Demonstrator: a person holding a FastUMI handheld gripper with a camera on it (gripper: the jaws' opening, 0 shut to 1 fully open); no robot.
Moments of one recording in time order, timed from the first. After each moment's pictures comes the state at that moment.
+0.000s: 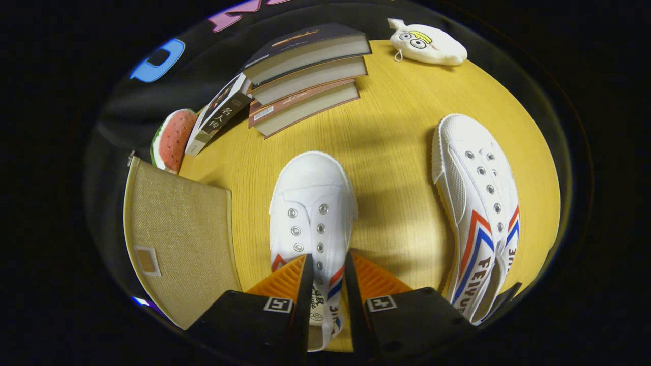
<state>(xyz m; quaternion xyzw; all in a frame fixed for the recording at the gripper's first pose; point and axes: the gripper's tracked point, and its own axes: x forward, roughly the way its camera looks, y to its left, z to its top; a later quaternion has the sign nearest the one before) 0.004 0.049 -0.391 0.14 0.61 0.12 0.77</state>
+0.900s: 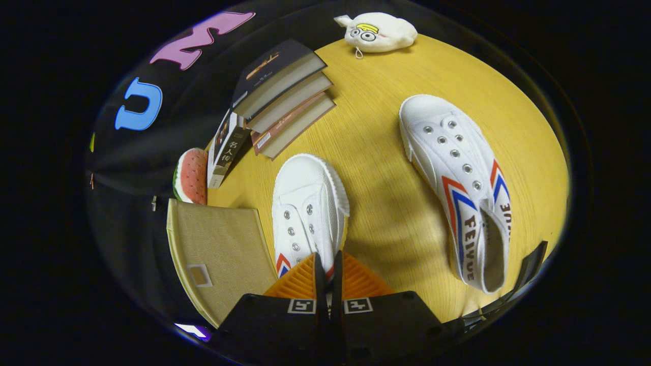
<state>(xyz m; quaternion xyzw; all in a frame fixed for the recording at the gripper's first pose) -0.006 0.039 -0.328 0.27 0.59 0.09 0.76</state>
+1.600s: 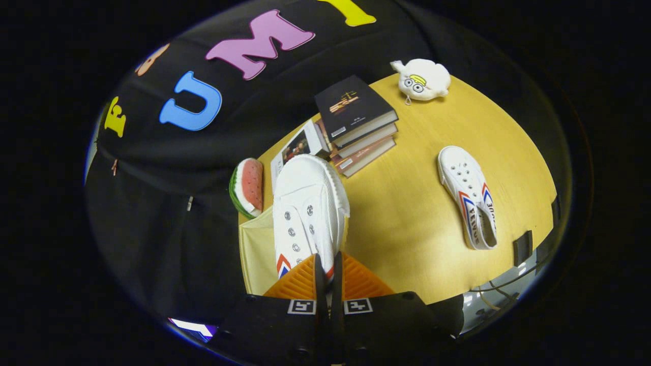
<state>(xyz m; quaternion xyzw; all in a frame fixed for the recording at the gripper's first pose) -0.025 0.121 -0.161 0.27 0.53 0.15 0.79</state>
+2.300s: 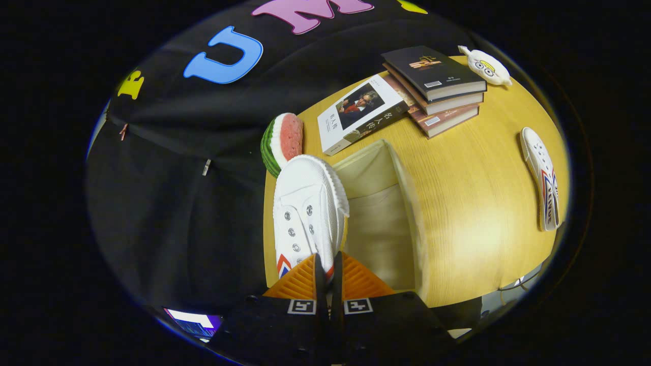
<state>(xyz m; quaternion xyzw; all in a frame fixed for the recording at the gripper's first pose) -0.061 0.287 -0.192 0.25 0.57 0.22 0.75</state>
